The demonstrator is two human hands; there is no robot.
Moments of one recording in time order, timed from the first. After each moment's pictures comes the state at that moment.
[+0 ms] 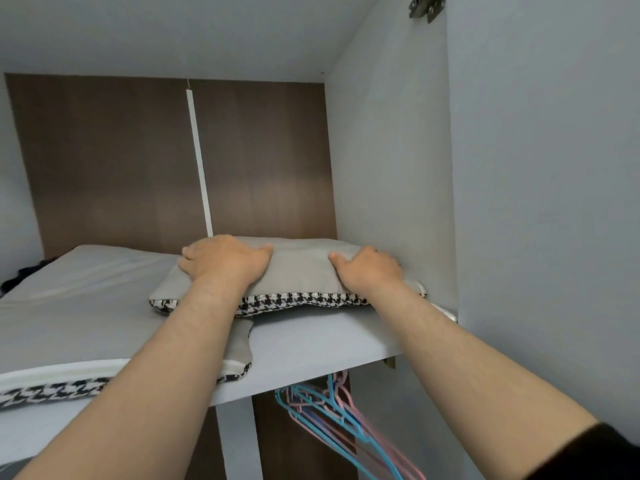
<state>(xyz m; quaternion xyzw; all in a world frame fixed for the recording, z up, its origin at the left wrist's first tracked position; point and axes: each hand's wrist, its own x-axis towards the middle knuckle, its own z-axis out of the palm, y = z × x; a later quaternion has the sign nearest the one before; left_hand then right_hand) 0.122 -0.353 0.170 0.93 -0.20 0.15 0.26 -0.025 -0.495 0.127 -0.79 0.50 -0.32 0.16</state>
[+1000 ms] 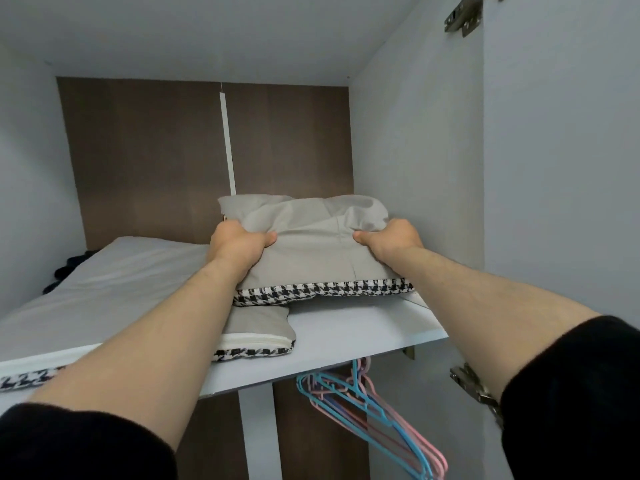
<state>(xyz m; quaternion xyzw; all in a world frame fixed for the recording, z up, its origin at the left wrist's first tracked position) 0.179 -0.318 0.170 0.77 -0.29 0.10 0.56 -0.015 -0.503 0.154 -0.74 0.42 -0.45 0.27</state>
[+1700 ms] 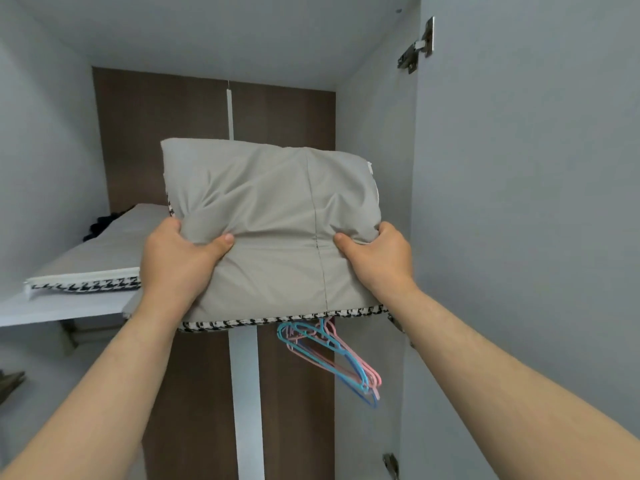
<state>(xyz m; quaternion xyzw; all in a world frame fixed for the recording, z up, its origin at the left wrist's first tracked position) 0.037 -0.122 0.111 0.67 -0.31 0.24 0.63 -0.158 -0.308 0.109 -0.71 0.33 -0.56 0.26</state>
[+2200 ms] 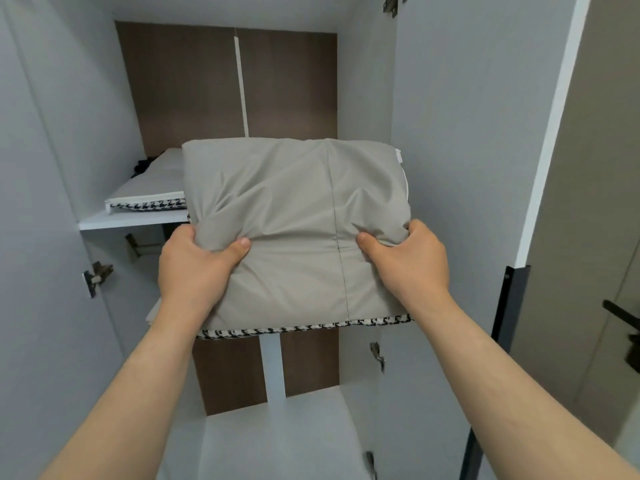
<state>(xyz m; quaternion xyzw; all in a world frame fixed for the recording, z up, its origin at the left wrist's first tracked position) -0.131 0.013 0.027 0.70 -0.29 0.20 0.62 -0.336 -0.166 0.029 -0.72 0.37 -0.53 0.25</state>
